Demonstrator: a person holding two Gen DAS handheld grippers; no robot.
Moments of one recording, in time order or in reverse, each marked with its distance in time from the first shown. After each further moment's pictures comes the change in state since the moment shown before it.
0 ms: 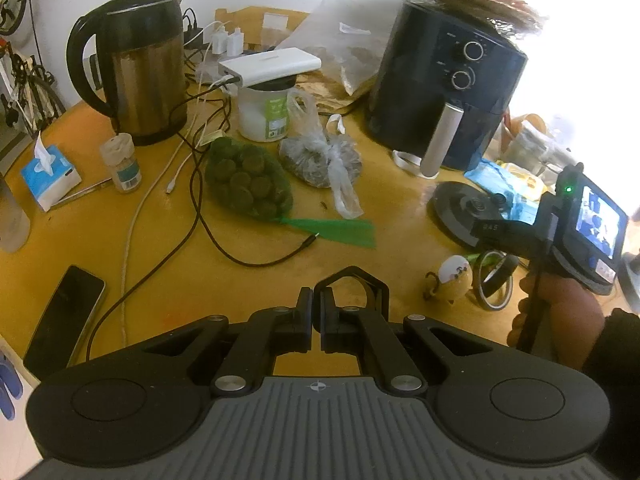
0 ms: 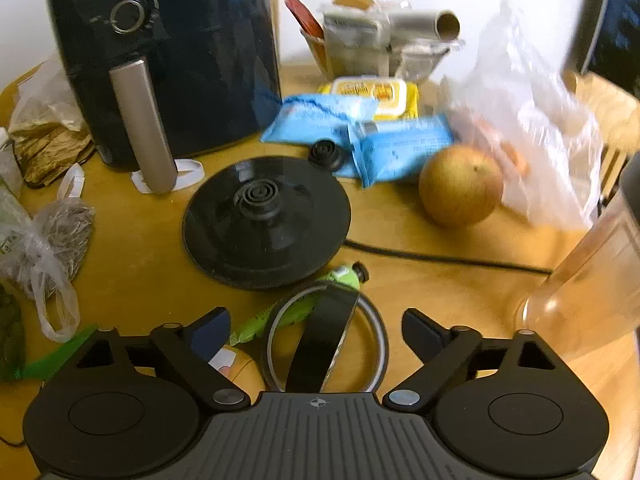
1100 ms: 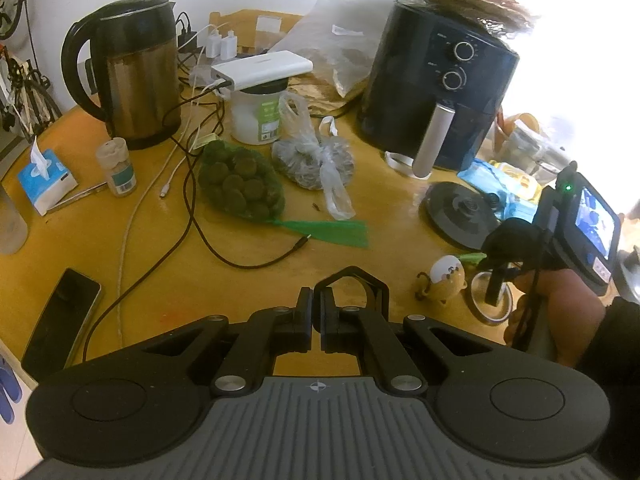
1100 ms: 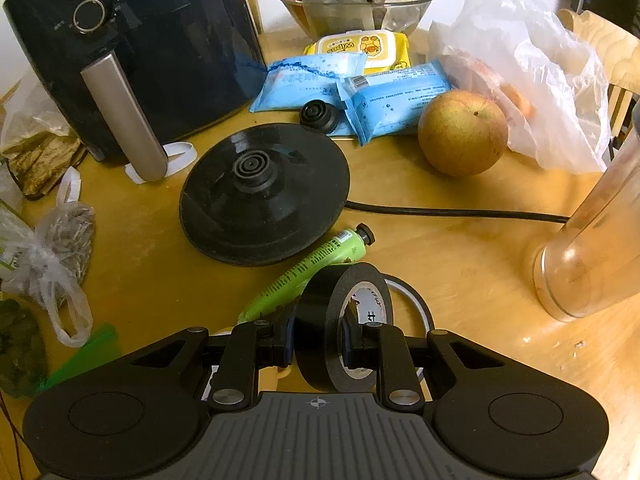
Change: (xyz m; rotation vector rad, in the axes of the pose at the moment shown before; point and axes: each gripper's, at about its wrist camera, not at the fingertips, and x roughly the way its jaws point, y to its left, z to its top) left arm -0.003 -0.007 -0.001 0.017 -0.007 -0.014; right arm 0.006 -0.010 0.001 0.052 0.111 0.090
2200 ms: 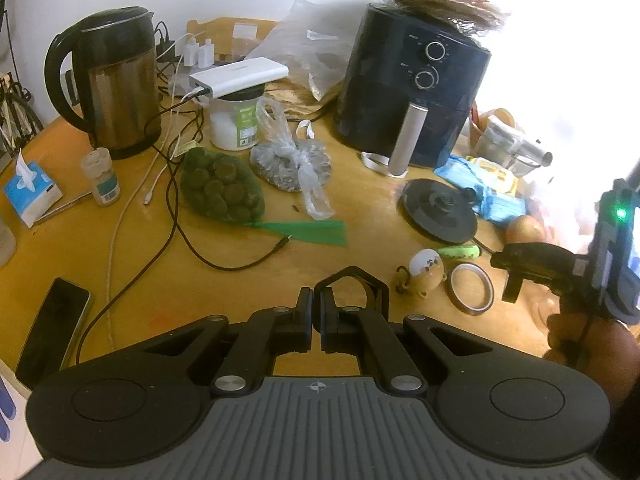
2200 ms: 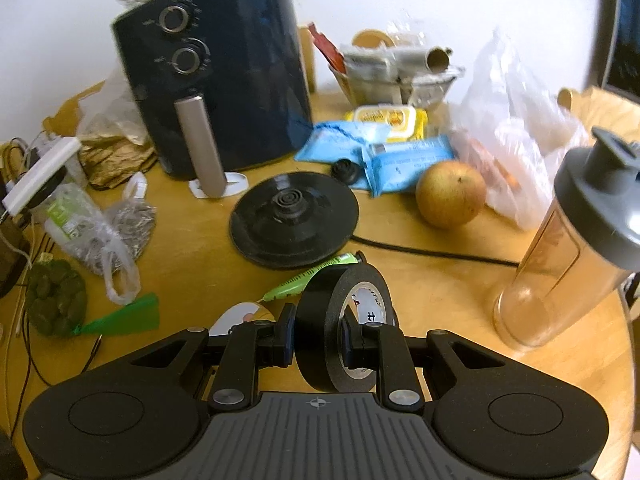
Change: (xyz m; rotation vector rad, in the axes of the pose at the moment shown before) left arm -0.011 -0.003 -0.006 0.049 -0.015 -0.061; right arm -0.086 -0.021 -0.038 -0.239 -0.182 0.150
